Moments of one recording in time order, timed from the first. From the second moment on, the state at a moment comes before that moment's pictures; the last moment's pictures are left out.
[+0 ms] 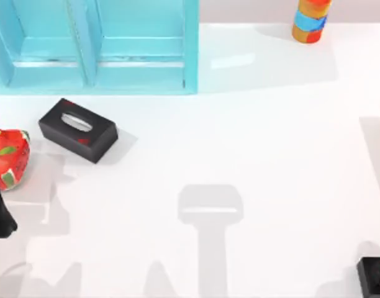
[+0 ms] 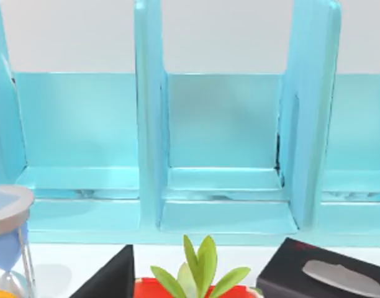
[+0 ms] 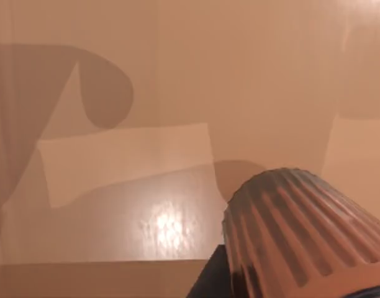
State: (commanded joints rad) left arm 0.00 0.00 0.00 0.00 0.00 0.00; right arm -0.61 1.47 0.86 -0.84 -0.03 -0.61
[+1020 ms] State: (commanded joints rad) left arm 0.00 0.00 0.00 0.00 0.00 0.00; right arm -0.61 1.47 0.86 -0.84 -0.03 -0.61
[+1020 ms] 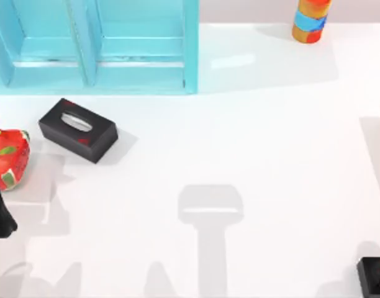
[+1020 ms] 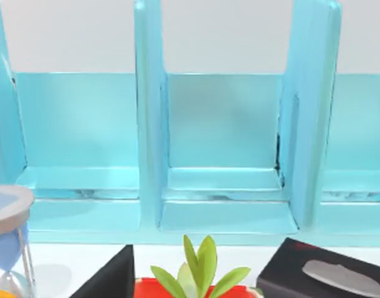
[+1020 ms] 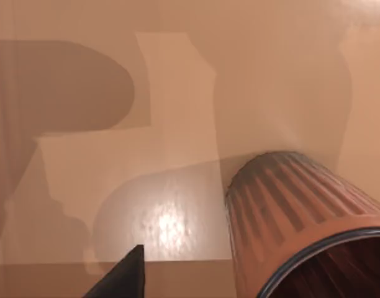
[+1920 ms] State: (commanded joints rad) left arm 0.00 0.00 0.00 0.00 0.00 0.00; right arm -0.62 1.36 1.14 -1.14 -0.01 -0.59
